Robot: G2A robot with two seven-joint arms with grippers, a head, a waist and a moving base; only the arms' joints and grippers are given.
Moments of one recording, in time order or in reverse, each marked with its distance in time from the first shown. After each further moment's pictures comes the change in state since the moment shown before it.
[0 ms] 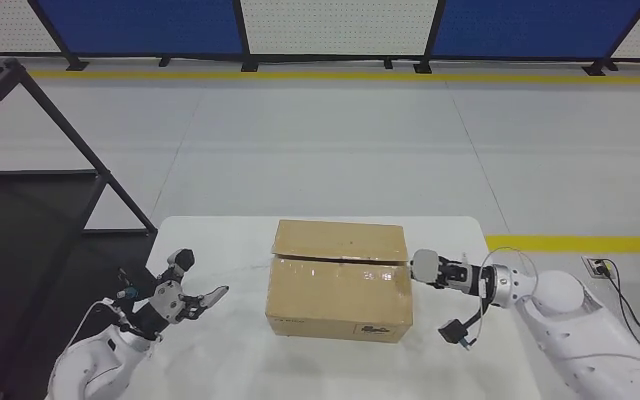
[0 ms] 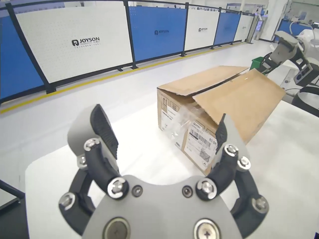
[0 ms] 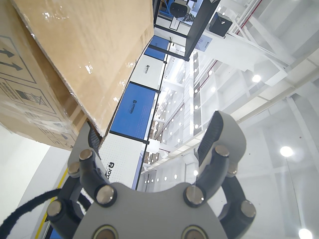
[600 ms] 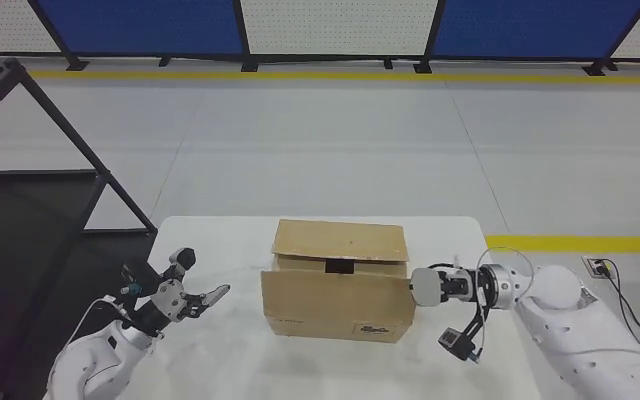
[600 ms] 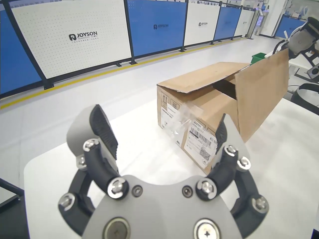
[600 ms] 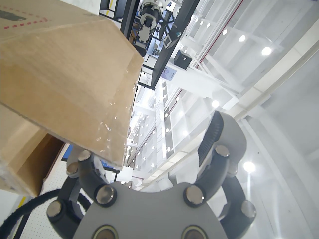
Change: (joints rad) left arm -0.002 0.001 0.002 -0.003 0.001 0.003 -0.011; right arm 0.004 0.004 0.008 -0.124 0.089 0.101 -0.201
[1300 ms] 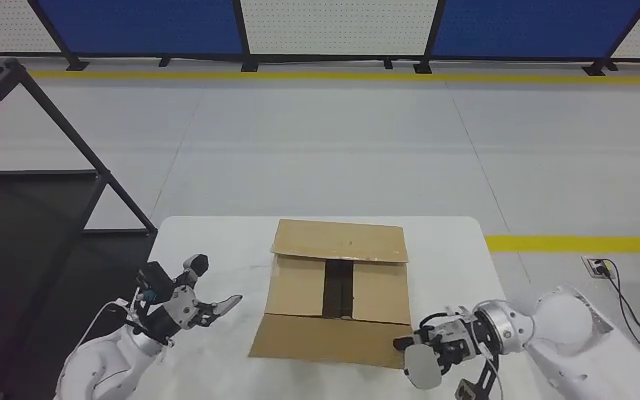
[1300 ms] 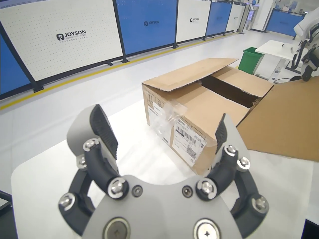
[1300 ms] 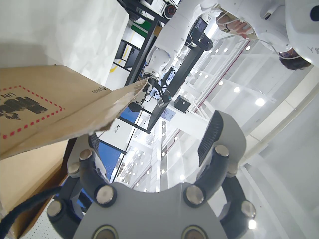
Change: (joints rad) left arm 0.027 0.003 0.045 -0.049 0.006 -0.009 -0.018; right arm -0.157 0.125 0.006 -0.323 -0.139 -0.062 -0.063
